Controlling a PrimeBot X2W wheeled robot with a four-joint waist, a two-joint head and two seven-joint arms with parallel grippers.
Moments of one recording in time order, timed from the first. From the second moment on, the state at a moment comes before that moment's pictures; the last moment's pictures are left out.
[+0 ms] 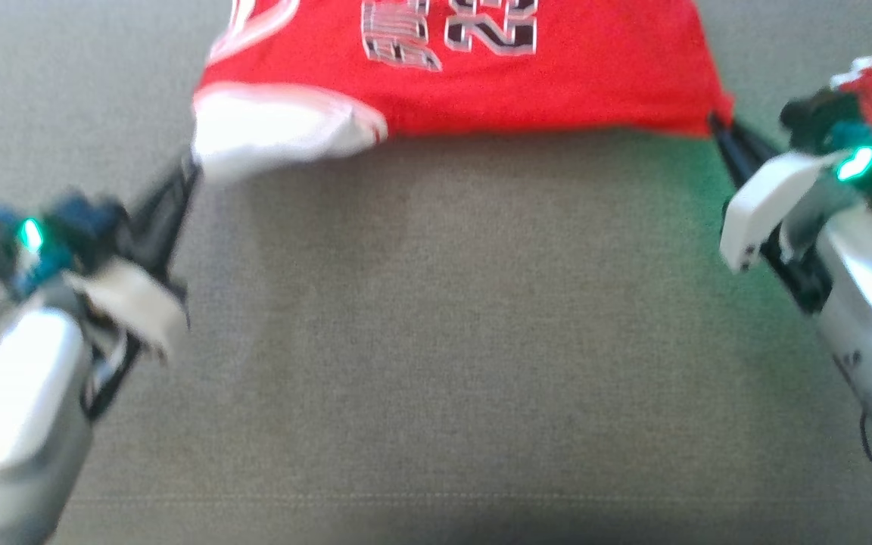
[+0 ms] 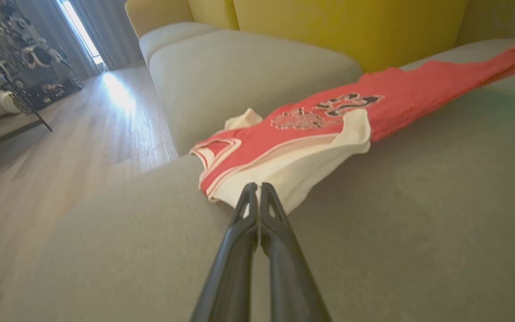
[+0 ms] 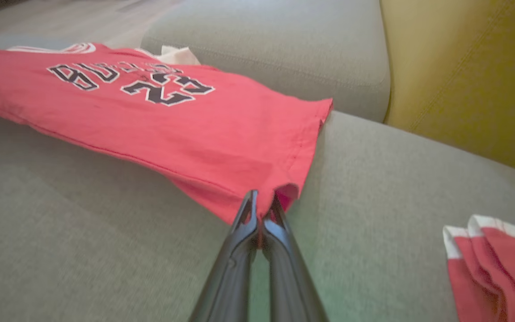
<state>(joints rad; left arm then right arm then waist) -0.55 0.48 -0.52 0.45 -0.34 -0.13 -0.26 -0.86 -0.40 0.72 0.90 0.55 0.13 -0.07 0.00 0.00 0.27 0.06</state>
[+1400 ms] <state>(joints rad) -0.33 0.88 -1.08 0.14 -0.88 -0.13 -0.13 -0.63 -0.74 1.23 0.49 1.13 0.13 0.38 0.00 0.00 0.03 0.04</state>
